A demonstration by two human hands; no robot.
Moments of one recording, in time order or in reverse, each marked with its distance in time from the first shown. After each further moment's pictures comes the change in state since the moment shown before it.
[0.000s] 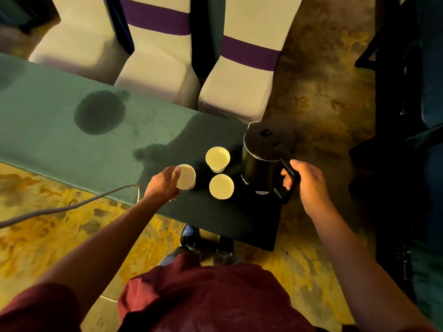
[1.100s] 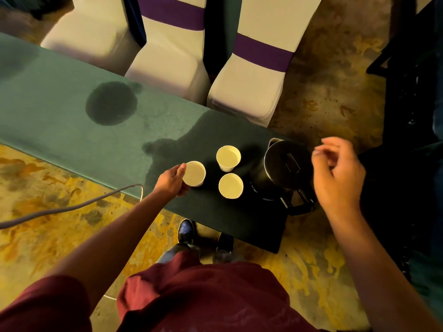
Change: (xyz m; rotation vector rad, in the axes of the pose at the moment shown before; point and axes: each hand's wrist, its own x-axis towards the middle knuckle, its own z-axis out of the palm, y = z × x) left_hand 0.006 -0.014 -0.001 -0.225 -0.037 -0.049; right_hand -0.017 -0.050 0.008 -0.589 0.350 -0.502
